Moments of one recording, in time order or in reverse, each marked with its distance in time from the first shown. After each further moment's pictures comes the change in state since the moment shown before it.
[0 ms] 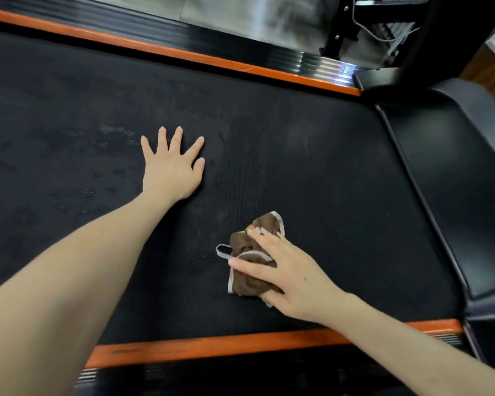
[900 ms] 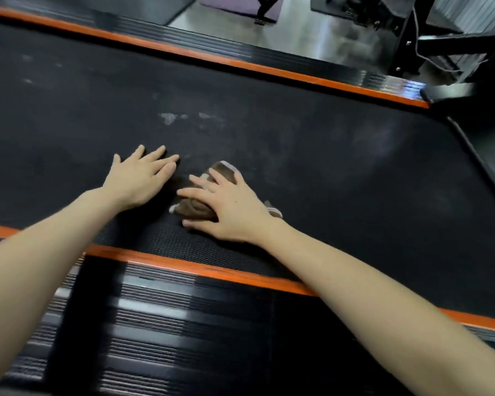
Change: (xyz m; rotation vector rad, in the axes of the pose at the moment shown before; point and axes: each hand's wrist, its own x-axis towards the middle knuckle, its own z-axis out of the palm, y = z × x) left_hand -0.145 -0.153 -0.030 -0.094 -0.109 -0.171; right_hand 0.162 -0.115 0.049 -0.187 -0.029 -0.123
